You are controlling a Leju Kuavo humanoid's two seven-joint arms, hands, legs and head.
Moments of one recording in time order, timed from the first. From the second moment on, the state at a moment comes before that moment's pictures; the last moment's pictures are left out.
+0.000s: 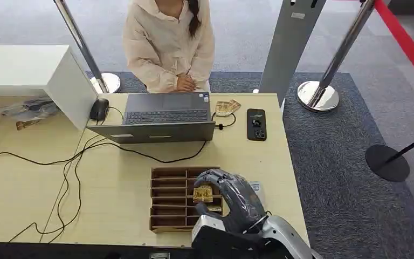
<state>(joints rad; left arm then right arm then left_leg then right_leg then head) -0.11 0.22 -0.89 -0.19 0.46 0.05 0.23 -0.18 -0.36 0.88 -1.75 0.63 -0.09 0.19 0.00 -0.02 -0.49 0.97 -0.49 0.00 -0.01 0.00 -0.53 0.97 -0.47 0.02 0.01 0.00</state>
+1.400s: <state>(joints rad) -0.11 0.23 -0.89 -0.19 0.46 0.05 0.23 -0.19 -0.38 0.93 -1.68 0.62 0.05 0.26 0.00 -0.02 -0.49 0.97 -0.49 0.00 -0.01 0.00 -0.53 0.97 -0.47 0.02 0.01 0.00</state>
